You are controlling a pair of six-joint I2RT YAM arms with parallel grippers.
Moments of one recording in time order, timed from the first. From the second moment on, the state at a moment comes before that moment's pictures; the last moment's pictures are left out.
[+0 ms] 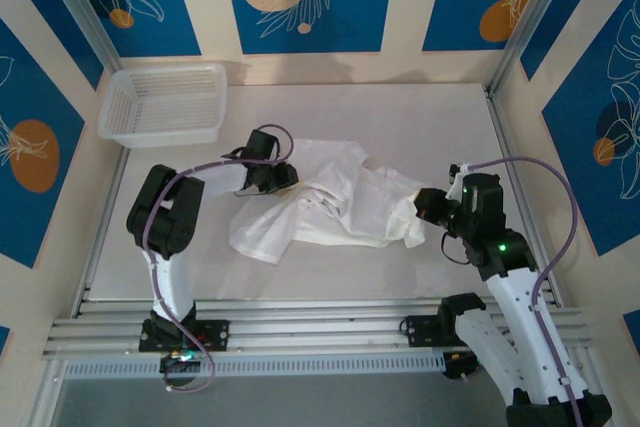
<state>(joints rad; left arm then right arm) -0.43 1.94 1.18 -0.20 0.29 -0.67 0.16 0.66 0.74 -0.69 -0.24 0.61</state>
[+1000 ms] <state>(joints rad) -0.28 1.15 1.95 -0.48 0.10 -0.46 0.18 0.64 1.47 -0.55 0.05 0.43</state>
